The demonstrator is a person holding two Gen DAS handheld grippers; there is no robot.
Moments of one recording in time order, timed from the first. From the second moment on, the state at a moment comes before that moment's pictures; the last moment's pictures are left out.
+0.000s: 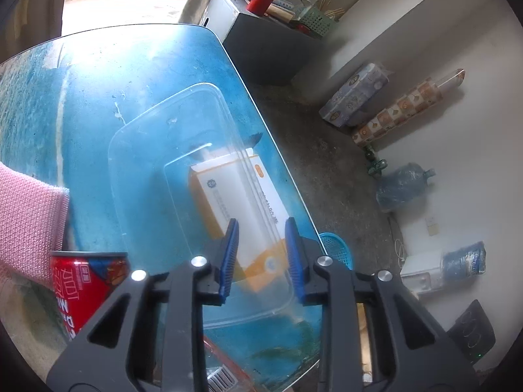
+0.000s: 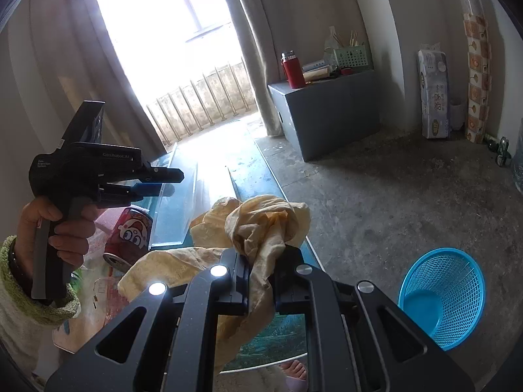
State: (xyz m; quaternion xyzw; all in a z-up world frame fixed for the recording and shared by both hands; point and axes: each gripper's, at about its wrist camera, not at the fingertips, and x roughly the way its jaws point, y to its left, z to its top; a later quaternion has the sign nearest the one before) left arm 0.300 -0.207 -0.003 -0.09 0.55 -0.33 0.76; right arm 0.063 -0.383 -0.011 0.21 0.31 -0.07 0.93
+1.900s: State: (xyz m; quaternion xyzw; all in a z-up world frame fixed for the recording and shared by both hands) left arm 0.074 -0.573 -0.238 0.12 0.60 -0.47 0.63; right arm -0.089 -0.691 -0.299 0.49 0.38 -0.34 0.71
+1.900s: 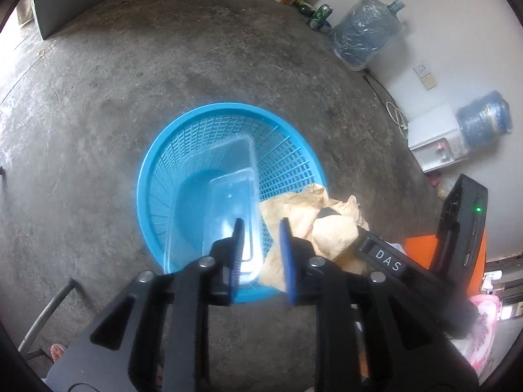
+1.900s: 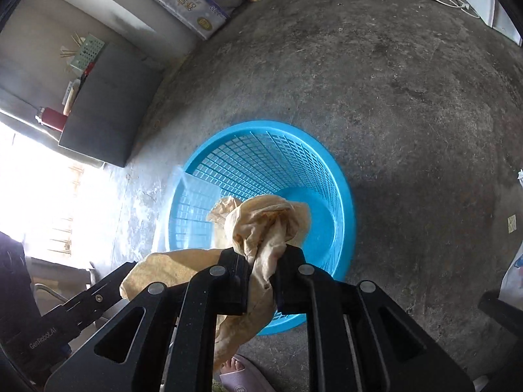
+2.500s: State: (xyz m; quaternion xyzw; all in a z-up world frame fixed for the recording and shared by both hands) left arm 0.086 -0.528 -0.157 0.07 0.54 -0.49 0.68; right arm -0.077 -0.697 -0.283 0.38 0.43 -0.38 0.73
